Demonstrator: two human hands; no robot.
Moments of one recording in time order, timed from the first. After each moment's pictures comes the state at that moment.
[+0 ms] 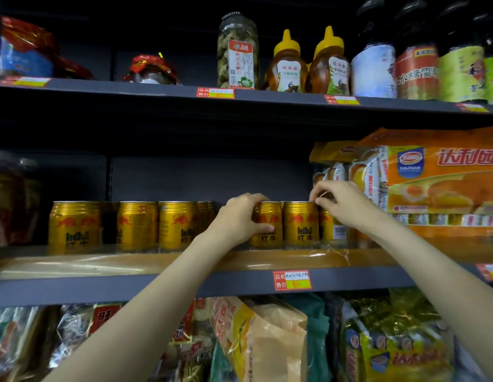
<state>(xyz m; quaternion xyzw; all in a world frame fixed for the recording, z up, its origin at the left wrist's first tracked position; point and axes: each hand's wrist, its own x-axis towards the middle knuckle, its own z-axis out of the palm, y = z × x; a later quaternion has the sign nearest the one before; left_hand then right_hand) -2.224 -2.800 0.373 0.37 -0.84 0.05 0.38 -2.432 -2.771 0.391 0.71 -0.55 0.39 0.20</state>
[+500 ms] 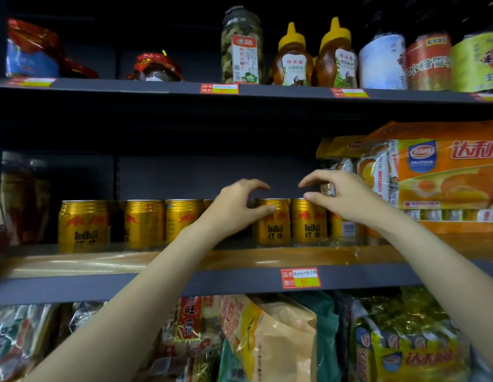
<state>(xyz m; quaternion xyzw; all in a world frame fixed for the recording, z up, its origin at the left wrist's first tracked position) -2.206 -2.799 0.383 0.35 -0.84 0.08 0.42 -2.415 -2.761 0.395 0.76 -0.48 0.40 0.18</state>
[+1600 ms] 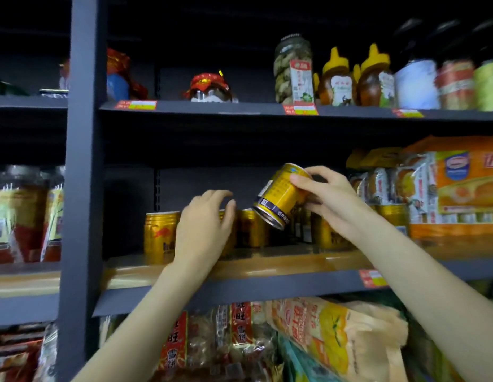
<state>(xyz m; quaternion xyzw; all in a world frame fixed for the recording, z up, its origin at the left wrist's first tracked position) -2.062 -2.793 0.362 0.36 -0.70 0.22 0.58 -2.262 -2.756 0.403 0.58 -0.36 0.69 -0.25</state>
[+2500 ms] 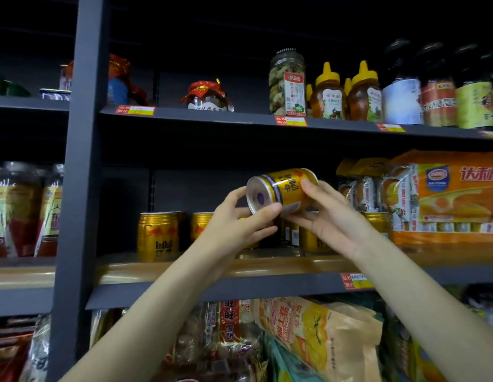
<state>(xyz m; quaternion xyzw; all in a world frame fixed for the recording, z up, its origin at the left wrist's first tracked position) -2.092 -2.735 0.365 0.12 -0.72 -0.41 0.56 -2.265 -2.717 0.385 0.54 -0.21 0.69 -0.43</state>
